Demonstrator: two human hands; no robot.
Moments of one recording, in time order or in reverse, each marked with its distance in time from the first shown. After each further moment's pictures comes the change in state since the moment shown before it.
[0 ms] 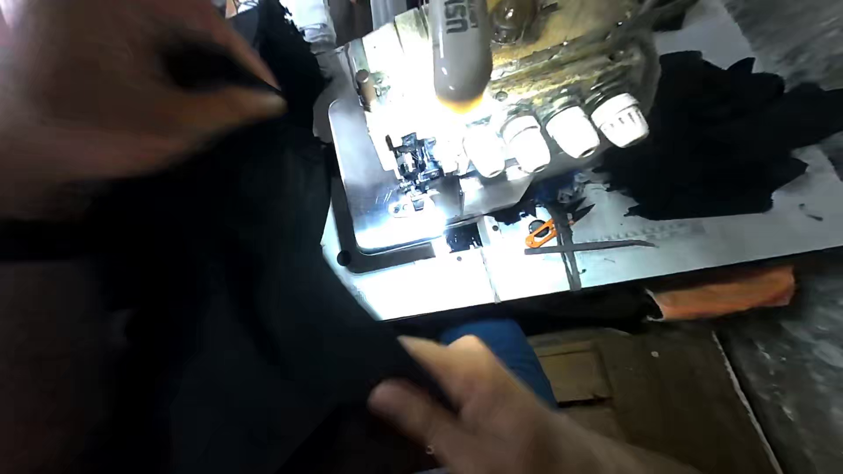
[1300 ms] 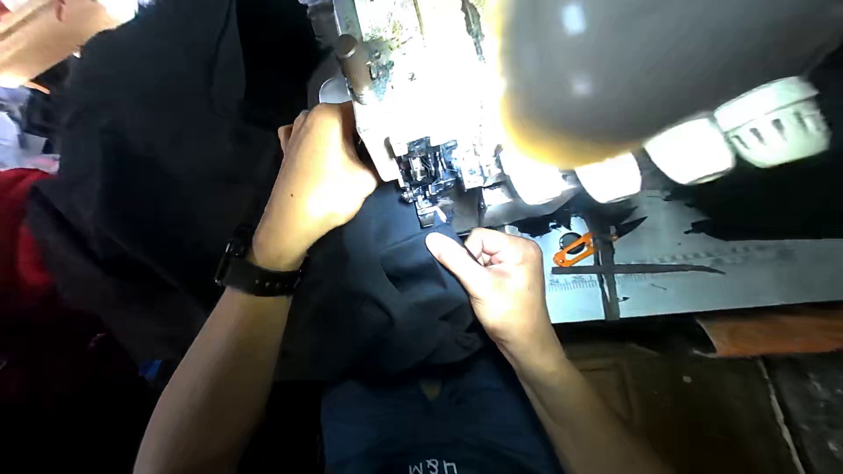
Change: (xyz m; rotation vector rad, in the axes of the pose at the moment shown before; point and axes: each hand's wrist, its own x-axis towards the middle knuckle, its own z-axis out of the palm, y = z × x) left_hand 0.046 0.057 0.138 -0.229 0.109 -0.516; right_hand 0.049 0.105 -0.063 -0.177 0.675 0.136
